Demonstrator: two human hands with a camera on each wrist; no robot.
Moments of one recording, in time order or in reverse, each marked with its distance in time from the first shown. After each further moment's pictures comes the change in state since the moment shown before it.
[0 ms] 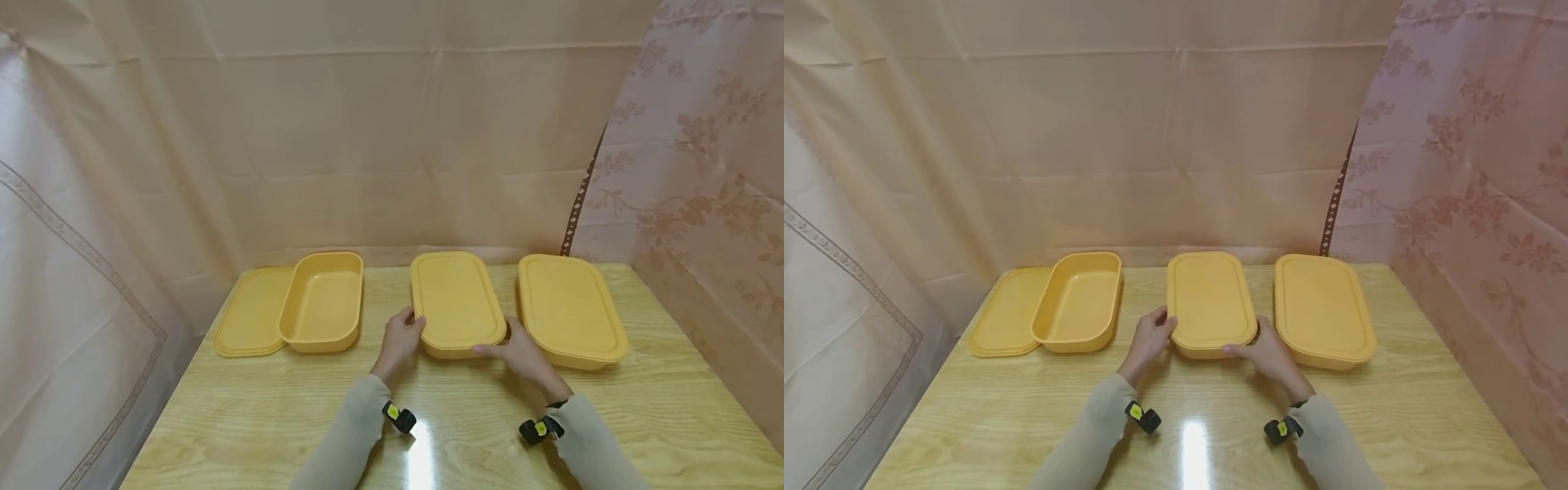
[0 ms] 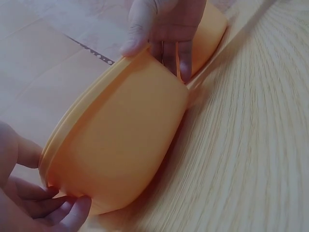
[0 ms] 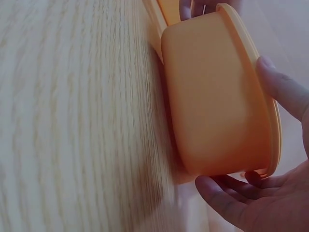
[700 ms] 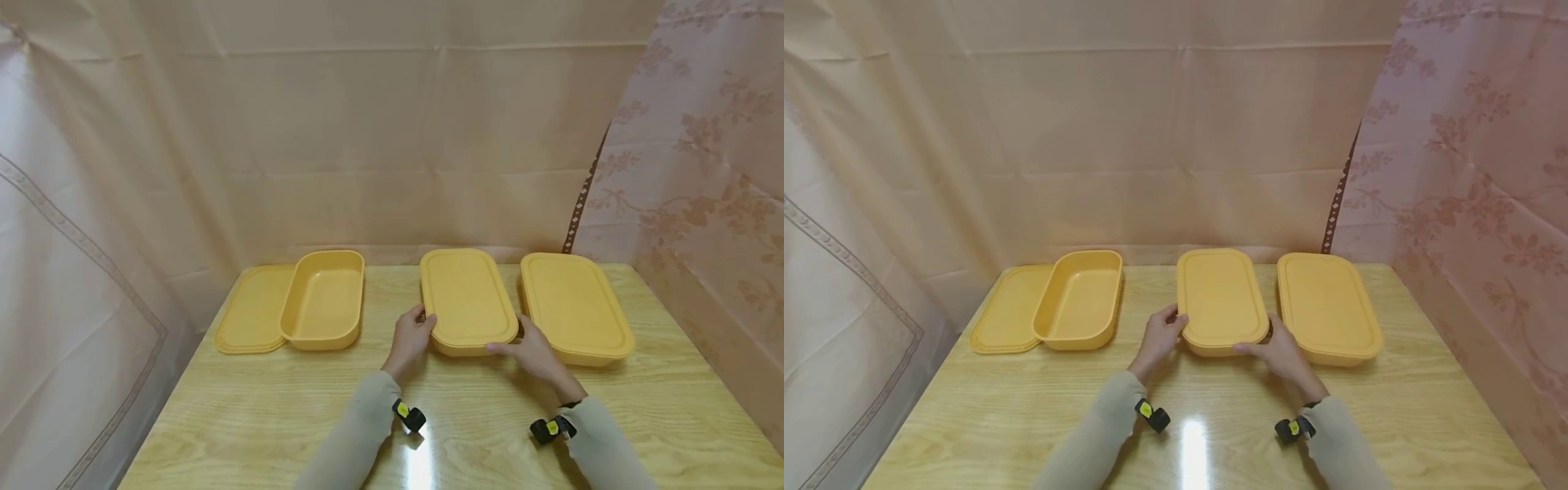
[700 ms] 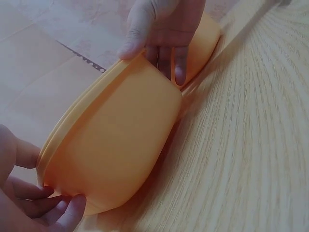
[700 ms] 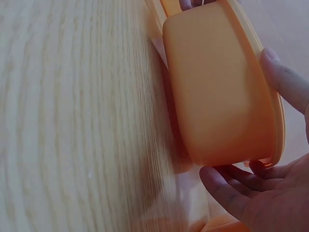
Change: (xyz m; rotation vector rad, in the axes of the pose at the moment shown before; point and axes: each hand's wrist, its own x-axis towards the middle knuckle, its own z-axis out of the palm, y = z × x) left_hand 0.000 0.005 0.014 0.033 -0.013 0.052; right_hand -0.004 0.009 -0.015 -0.007 0.035 -0.037
